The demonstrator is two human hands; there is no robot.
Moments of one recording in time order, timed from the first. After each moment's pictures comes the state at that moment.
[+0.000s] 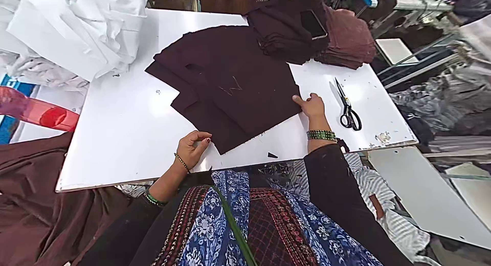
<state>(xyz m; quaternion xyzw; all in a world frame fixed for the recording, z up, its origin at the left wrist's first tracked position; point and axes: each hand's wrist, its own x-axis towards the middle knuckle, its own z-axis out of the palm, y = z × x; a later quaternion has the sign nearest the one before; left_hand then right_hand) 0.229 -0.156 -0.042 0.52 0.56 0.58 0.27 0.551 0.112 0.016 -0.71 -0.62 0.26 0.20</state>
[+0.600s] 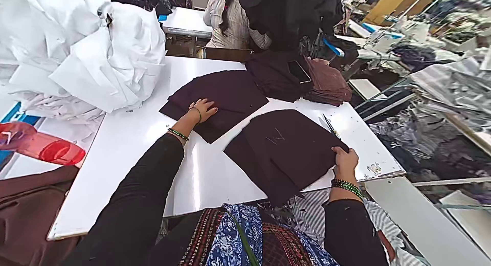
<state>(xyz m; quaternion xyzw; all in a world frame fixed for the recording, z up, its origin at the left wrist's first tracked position) 0.106 0.066 0.014 0.65 0.72 0.15 0.21 0.631 0.101 0.020 -0.73 -0.41 0.25 0.47</state>
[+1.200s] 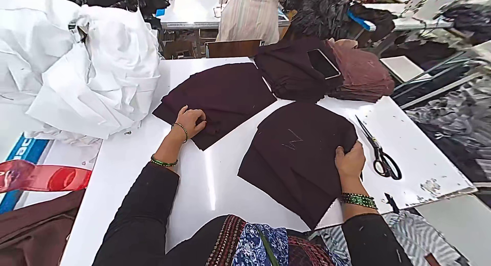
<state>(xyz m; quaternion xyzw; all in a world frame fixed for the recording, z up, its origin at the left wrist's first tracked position) 0.046 0.060 0.001 0.71 0.66 0.21 0.09 0.565 0.142 -0.008 -0.75 -0.59 0.10 0.27</state>
